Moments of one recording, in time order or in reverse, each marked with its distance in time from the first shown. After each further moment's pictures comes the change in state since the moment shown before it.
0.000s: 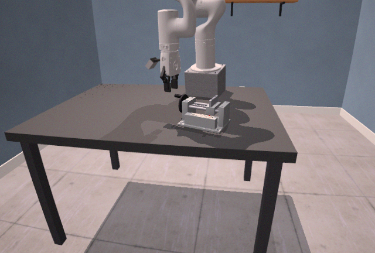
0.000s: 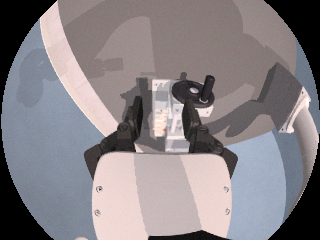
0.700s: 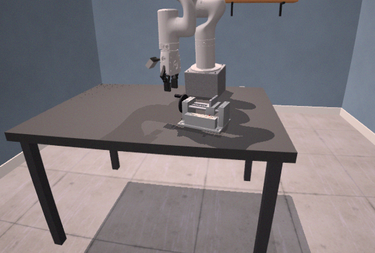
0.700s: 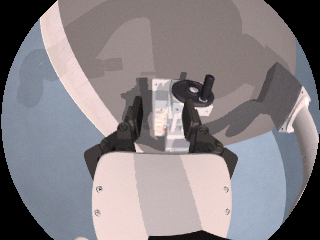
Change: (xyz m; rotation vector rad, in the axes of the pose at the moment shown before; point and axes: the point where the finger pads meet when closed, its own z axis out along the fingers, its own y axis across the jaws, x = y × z) arm 0.000 0.000 -0.002 0.000 0.000 0.000
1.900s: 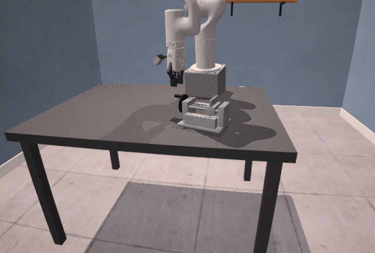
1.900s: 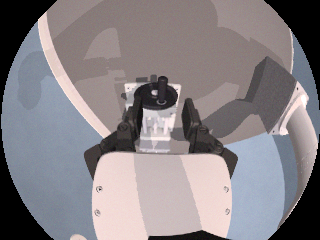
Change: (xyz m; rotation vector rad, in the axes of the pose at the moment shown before) arm 0.014 0.075 -0.002 0.000 0.002 0.000
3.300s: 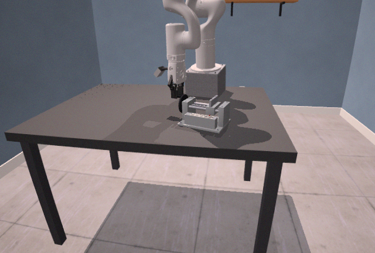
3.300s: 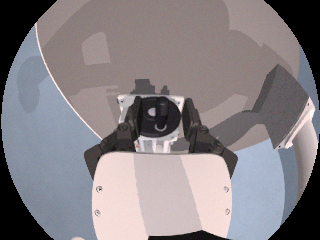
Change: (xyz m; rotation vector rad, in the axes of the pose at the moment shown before) arm 0.000 0.001 0.057 0.000 0.001 0.000
